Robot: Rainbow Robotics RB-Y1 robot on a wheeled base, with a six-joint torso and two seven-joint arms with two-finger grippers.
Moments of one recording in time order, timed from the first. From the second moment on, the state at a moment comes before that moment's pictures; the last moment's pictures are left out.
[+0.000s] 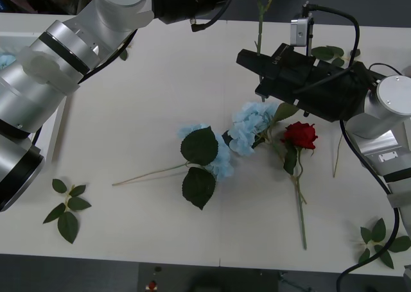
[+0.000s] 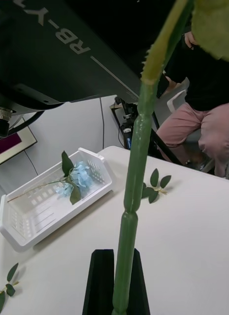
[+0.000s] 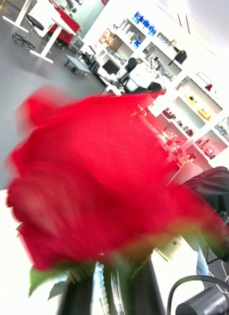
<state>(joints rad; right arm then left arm) -0.42 -0.42 0.09 -1.54 -1.90 0.83 2.71 -1.08 0.46 -0.53 -1.30 1.75 0.51 -1.88</state>
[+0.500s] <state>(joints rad) -0.42 -0.45 0.09 -1.49 -1.90 0.82 2.71 -1.08 0.49 -0.53 -1.30 1.77 0.51 -1.88</state>
